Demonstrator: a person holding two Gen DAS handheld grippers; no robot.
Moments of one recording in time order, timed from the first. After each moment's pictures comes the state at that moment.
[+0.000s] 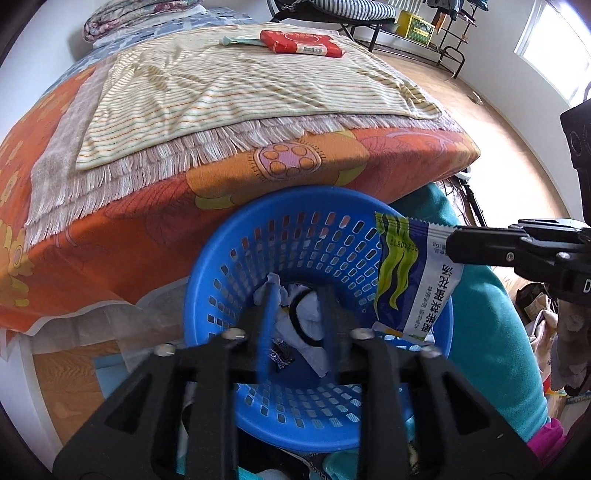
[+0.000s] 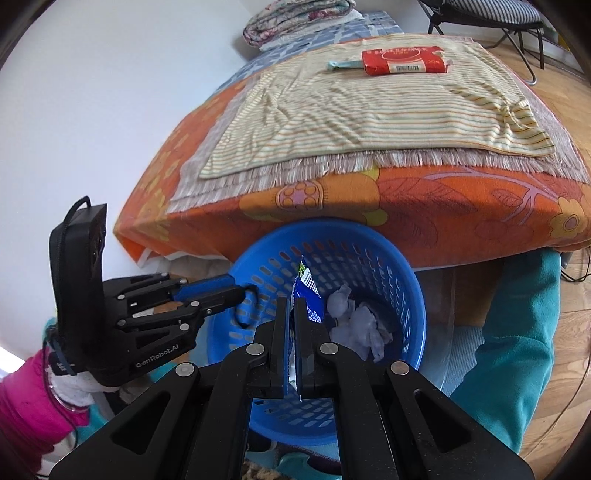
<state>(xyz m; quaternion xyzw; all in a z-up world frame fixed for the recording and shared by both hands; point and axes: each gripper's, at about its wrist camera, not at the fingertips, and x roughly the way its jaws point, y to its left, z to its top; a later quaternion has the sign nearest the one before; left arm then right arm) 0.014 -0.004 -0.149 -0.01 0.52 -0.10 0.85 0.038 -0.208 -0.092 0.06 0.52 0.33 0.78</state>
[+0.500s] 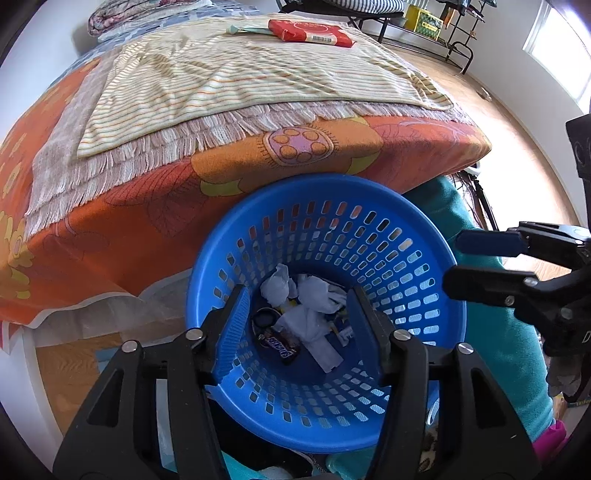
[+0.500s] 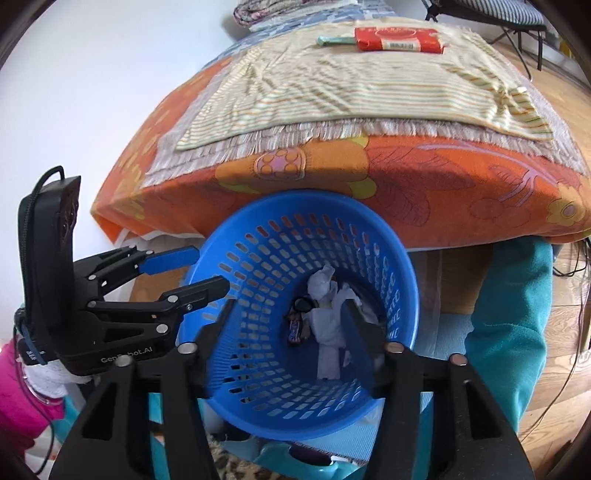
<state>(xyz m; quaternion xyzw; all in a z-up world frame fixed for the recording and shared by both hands) 0.015 -0.001 -0.159 -0.01 0.54 -0.09 0.84 0.036 -0.201 -0.113 0.02 0.54 0.30 0.78</state>
